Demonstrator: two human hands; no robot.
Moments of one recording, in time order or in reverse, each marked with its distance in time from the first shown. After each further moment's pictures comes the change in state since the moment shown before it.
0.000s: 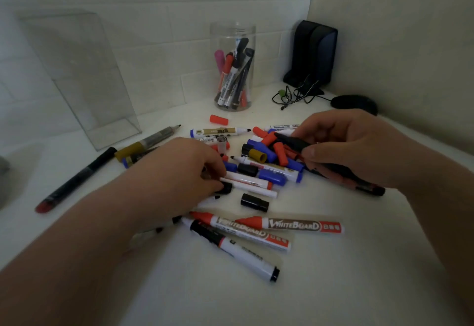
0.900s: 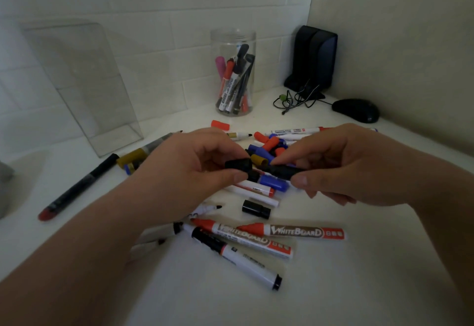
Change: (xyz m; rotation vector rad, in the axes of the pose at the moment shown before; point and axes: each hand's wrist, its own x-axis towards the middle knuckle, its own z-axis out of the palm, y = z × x) left_hand -0.004 -0.001 0.005 -0.586 0.246 0.237; right_hand -0.008 -0.012 0.005 -0.140 -0.142 -0.056
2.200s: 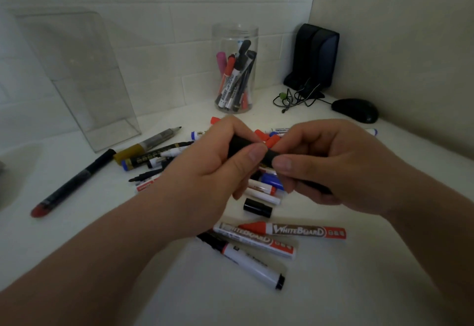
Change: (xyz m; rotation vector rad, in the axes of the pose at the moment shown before) left_hand -0.008 0.013 0.021 -0.372 -0.003 0.026; right_hand 0.011 -0.006 0.027 0.429 0.051 -0.044
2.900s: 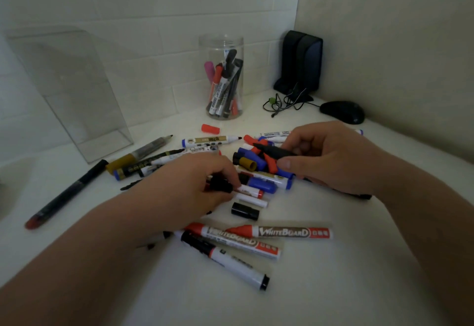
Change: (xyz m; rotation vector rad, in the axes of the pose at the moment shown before) left_hand 0.013 -0.012 -0.016 0.742 -0.201 -0.104; right_hand 0.002 0.012 -0.035 -0.496 0.197 0.088
